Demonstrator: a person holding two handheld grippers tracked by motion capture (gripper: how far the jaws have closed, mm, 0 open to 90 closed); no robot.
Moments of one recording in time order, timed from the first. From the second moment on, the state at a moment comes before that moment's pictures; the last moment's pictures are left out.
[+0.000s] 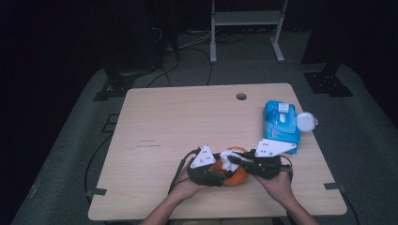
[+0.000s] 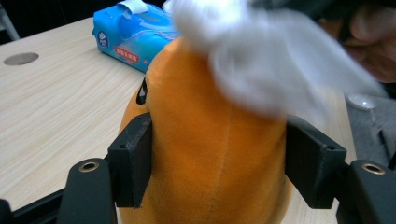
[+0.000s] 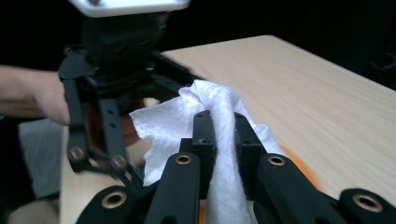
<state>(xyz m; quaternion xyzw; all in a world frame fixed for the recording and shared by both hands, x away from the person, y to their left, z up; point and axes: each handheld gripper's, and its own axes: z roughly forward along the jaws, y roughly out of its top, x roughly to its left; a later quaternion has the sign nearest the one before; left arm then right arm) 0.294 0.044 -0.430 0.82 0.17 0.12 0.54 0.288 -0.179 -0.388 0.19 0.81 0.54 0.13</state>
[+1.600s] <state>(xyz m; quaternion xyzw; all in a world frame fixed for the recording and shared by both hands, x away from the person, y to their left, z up) 0.319 0.072 -0.441 0.78 0.27 0.04 0.57 0.303 -0.202 -0.398 0.22 0.79 0.56 0.10</state>
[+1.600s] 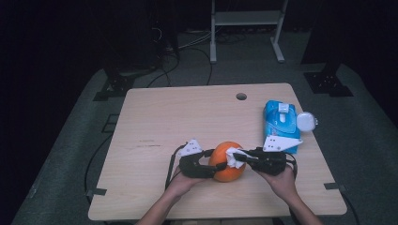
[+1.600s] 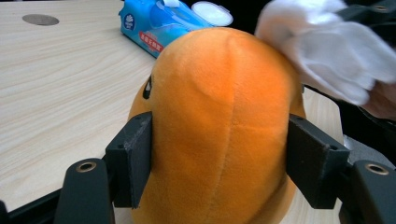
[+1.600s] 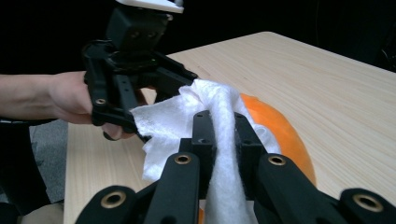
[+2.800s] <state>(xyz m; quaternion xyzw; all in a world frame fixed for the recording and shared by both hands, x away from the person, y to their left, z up) 0.298 0.068 -0.412 0.78 0.18 0.10 0.59 0.302 -0.206 -0.385 0.24 0.77 0.59 0.11</state>
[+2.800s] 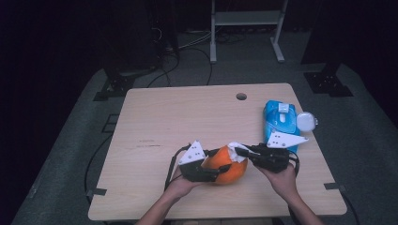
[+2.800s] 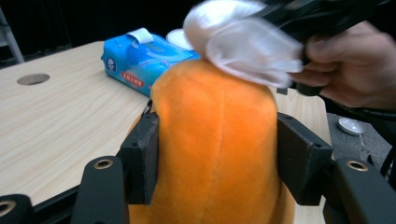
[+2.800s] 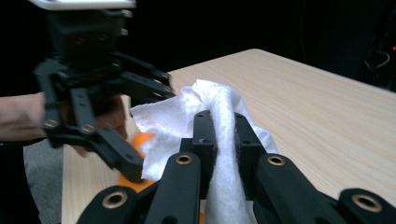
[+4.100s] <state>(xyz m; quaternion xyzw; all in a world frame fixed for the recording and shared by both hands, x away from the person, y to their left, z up) 0.306 0.074 -0.416 0.80 0.17 0.09 0.57 0.311 -0.212 -0.397 0.26 0.77 0.58 0.10</state>
